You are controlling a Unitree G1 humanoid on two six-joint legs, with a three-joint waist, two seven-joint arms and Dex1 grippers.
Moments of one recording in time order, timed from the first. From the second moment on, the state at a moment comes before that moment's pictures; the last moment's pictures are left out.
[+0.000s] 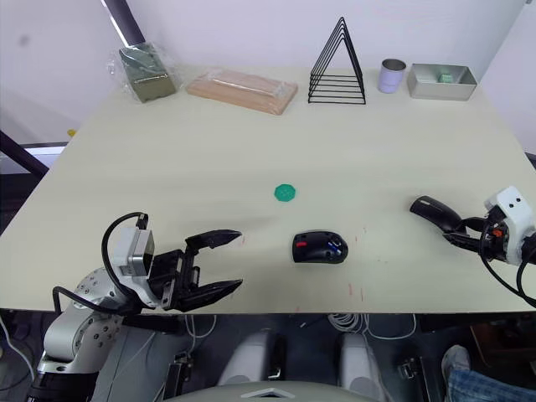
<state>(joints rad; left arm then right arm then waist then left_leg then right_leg) 0.11 0.59 0.14 -0.34 -0.75 0.19 -1.26 -0.10 -0.98 -0.27 0.10 0.38 0.55 1.06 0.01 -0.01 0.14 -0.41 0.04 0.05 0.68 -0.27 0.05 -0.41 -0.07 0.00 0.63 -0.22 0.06</state>
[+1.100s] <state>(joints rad) 0.15 0.68 0.30 -0.25 -0.77 0.25 -1.28 -0.83 -1.07 0.31 -0.47 0.54 1.03 1.17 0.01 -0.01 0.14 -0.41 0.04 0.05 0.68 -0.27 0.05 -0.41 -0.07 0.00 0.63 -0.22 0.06</state>
